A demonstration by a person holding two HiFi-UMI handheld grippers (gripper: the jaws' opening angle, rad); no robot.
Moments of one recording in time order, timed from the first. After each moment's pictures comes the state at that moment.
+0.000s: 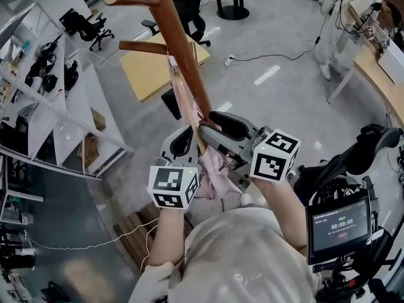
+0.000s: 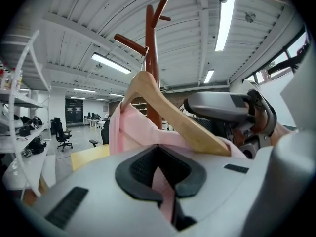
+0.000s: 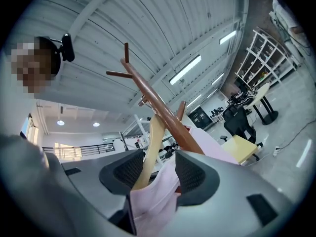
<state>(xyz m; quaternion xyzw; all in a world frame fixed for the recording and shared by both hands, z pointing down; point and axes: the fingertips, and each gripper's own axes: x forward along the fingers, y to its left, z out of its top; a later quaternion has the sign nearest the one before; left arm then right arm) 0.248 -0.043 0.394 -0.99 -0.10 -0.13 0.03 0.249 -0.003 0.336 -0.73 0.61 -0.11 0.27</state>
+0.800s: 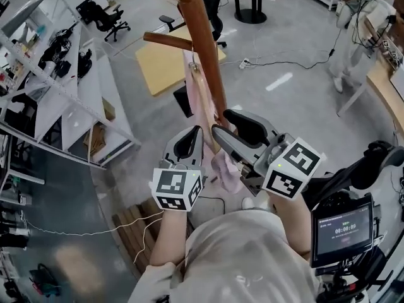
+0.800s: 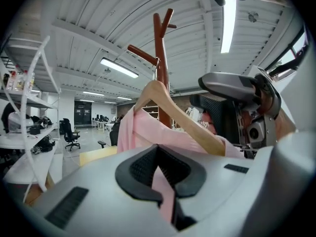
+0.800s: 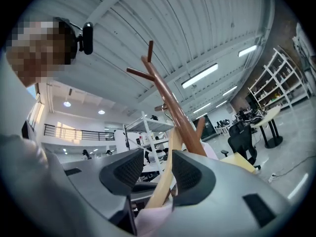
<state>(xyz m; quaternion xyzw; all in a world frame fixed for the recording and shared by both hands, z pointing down) 0.225 -0.065 0.386 -0.99 -0.05 -0.10 0.02 0.223 0.003 0.290 -0.75 0.63 -0.04 0.19</state>
